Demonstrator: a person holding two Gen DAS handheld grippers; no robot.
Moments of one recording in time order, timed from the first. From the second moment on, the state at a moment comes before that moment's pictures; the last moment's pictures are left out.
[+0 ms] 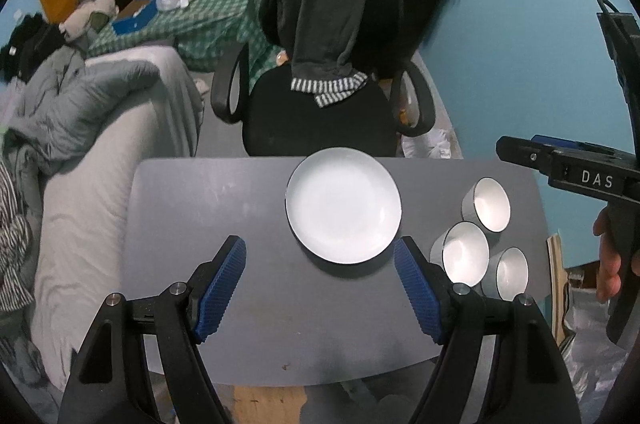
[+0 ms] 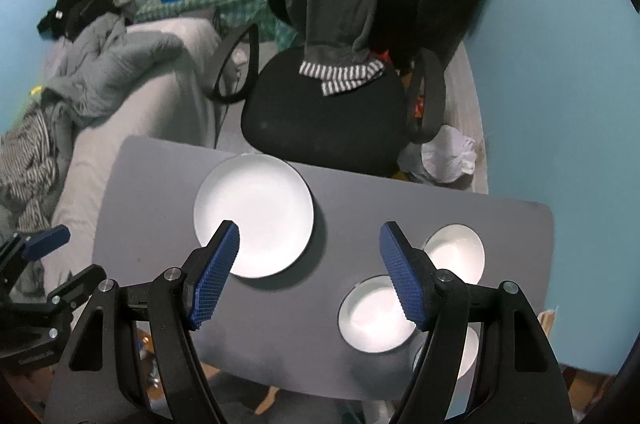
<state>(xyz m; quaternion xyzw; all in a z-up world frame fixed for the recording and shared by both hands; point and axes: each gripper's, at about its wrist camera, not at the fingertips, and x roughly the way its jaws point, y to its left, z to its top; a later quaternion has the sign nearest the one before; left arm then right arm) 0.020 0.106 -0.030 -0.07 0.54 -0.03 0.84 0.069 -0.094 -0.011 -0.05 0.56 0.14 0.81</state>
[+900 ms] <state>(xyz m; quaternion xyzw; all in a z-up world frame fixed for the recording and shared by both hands) 0.013 0.061 0.022 -0.03 0.50 -0.14 0.85 -0.005 -0.169 0.053 0.05 0.50 0.01 0.87</state>
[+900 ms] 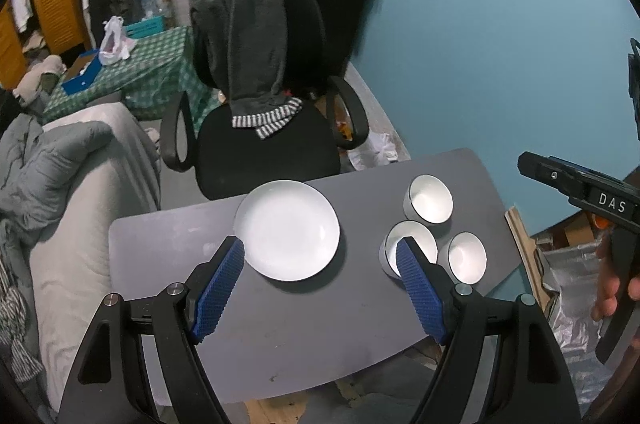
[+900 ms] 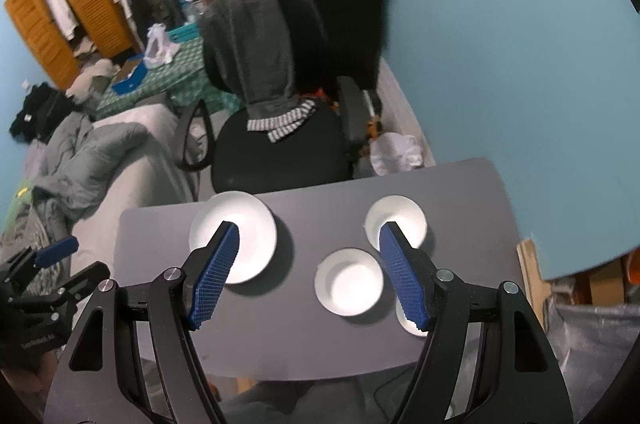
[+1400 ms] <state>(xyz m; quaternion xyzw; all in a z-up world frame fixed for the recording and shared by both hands) 0.026 -0.003 0.025 0.01 0.51 -0.22 0.83 -0.039 -0.218 0.053 0.08 0.50 -0.07 0.86</state>
